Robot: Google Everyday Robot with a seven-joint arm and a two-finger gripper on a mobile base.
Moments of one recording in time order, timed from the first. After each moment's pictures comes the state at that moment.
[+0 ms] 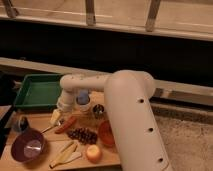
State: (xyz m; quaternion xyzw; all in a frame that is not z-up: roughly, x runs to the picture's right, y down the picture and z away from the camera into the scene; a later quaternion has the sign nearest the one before) arm -0.245 0.167 0.830 -0.52 0.00 0.39 0.76
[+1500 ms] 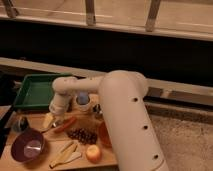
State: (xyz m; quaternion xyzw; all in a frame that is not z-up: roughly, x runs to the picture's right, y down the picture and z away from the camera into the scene) arm -0.283 0.181 0.813 -0.54 -0.03 0.35 0.76
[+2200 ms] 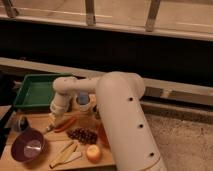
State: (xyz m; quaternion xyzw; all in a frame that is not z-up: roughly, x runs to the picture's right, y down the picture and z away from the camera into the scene) arm -0.280 0.185 0.828 -0.54 -0.01 0.35 0.76
